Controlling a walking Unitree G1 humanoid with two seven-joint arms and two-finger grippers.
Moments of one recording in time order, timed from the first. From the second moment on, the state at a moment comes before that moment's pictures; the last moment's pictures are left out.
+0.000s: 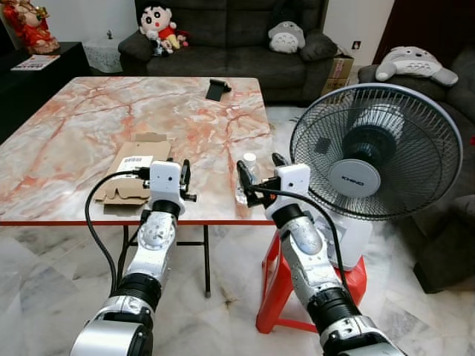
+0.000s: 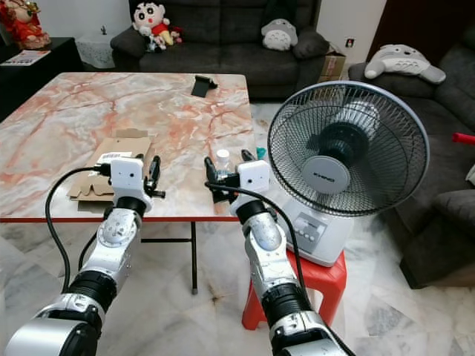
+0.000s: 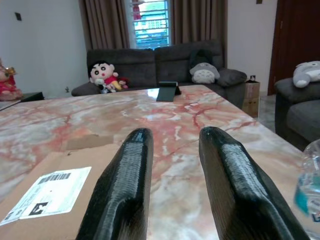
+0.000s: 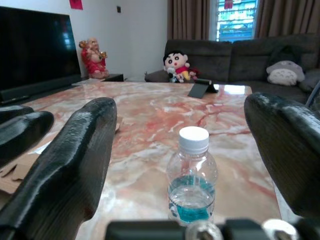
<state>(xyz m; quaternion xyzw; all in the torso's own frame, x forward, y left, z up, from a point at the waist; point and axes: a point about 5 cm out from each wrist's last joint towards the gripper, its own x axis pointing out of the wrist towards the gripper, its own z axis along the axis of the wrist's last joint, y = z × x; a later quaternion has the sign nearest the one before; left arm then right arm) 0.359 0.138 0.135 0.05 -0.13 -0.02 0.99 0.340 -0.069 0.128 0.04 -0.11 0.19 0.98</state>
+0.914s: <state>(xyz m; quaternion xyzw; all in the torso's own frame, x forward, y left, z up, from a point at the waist) 0.360 0.149 0.139 0.05 -0.13 -0.01 0.99 0.339 -0.059 0.138 0.06 -0.12 0.20 0.97</state>
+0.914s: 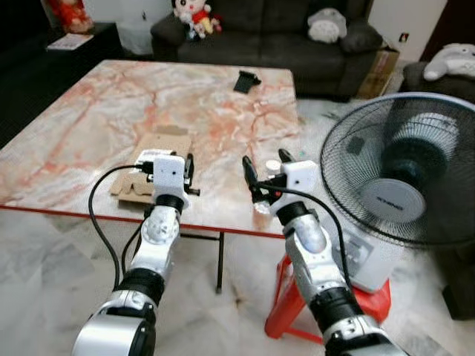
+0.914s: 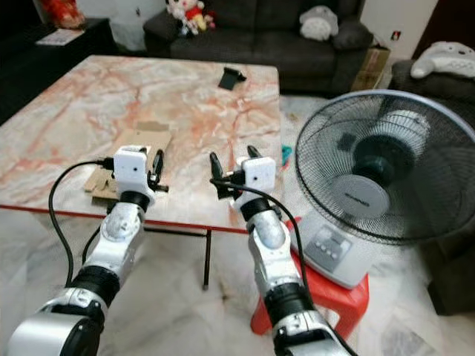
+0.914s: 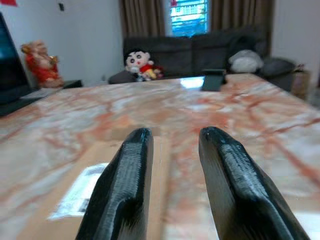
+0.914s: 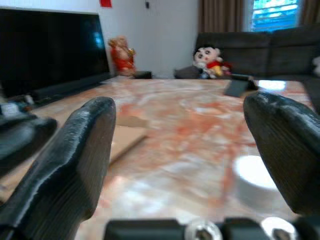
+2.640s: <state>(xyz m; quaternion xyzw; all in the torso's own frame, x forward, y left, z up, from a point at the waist) 0.361 0.144 0.140 0.05 -0.14 -0.01 0.99 0.340 -0.066 0.139 0.06 -0.13 0.20 0.97</state>
